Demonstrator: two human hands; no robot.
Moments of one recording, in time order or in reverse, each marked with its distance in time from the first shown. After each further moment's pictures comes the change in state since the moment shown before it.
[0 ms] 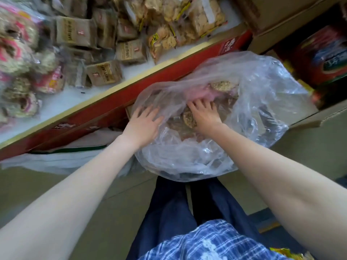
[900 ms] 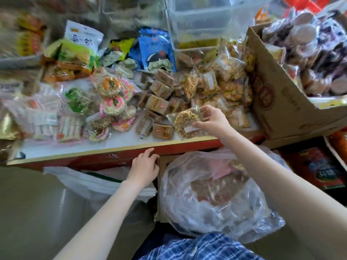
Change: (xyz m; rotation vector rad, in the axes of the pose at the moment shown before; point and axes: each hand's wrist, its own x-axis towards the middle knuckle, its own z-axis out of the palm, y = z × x) left_hand -0.094 -0.062 -0.021 -0.653 0.307 -0.467; right_hand -0.008 -0.090 -0.237 0.813 0.292 -0.138
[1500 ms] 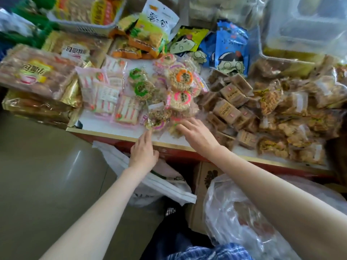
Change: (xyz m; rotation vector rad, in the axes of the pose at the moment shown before) left_hand -0.010 -0.165 -0.027 -0.286 0.227 -0.384; right_hand 0.044 -0.082 0.212 -0.771 -0.195 -0.953
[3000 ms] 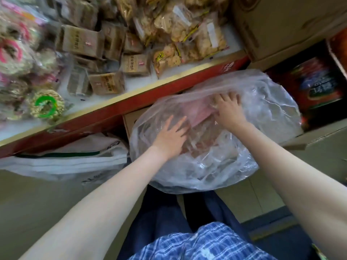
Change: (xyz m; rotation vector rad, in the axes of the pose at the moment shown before) left_hand -0.084 0.226 0.211 0.952 -0.525 1.076; right_hand -0.355 0.140 0.054 0.143 -0.263 1.126
